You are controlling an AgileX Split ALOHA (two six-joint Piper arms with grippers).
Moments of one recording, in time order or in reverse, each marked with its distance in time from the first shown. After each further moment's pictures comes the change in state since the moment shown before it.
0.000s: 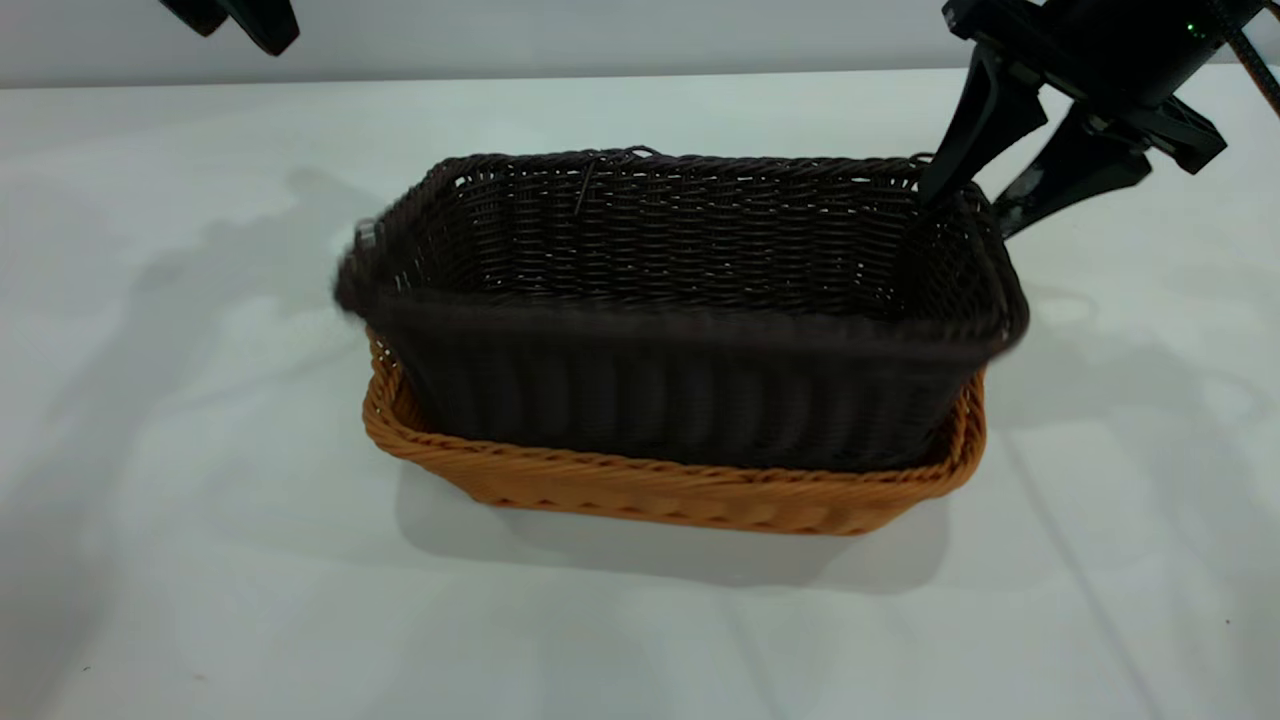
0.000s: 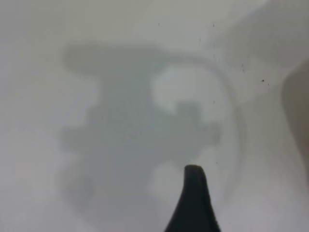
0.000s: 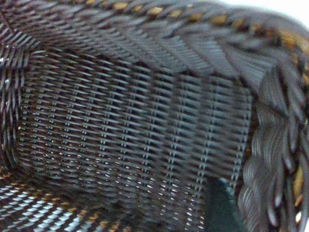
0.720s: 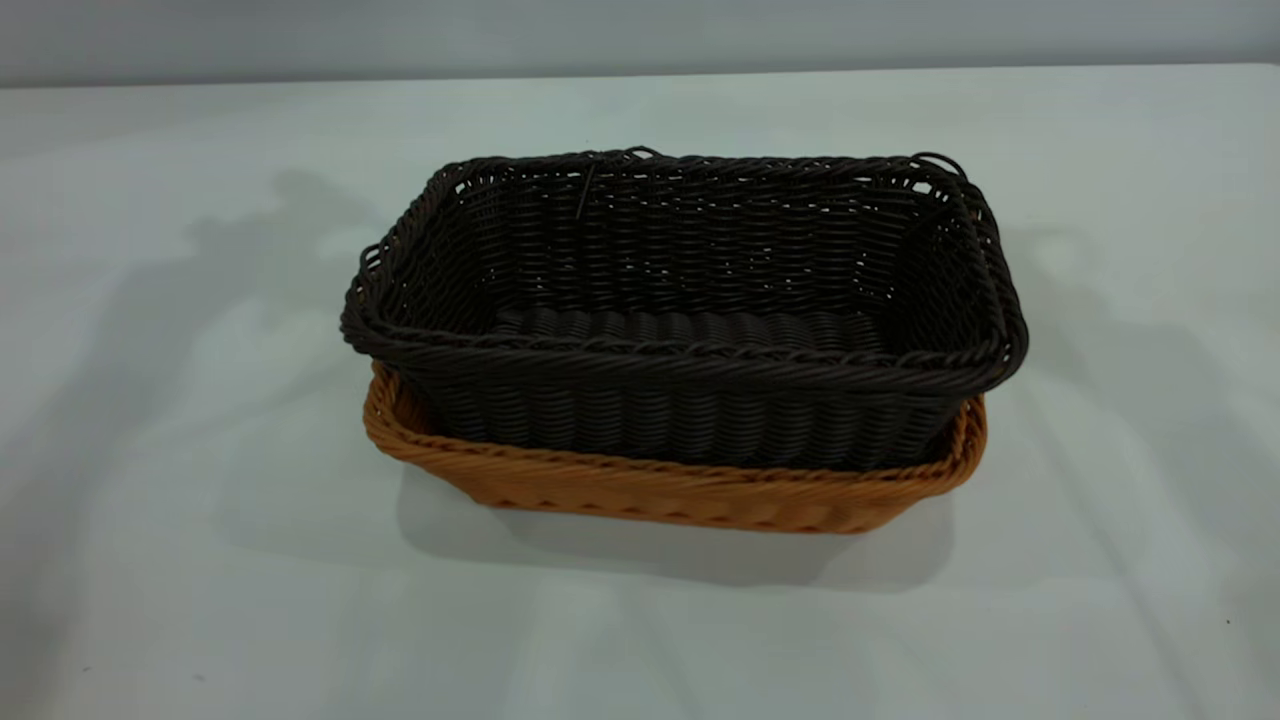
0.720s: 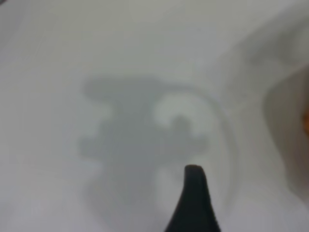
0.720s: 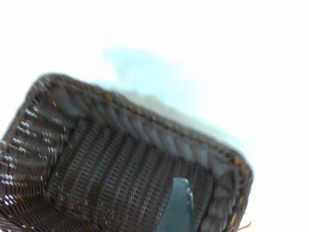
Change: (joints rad) left arm 0.000 -0.176 -0.008 0.004 0.088 -0.002; right arm 0.000 -0.289 -0.272 -0.258 0.123 0.044
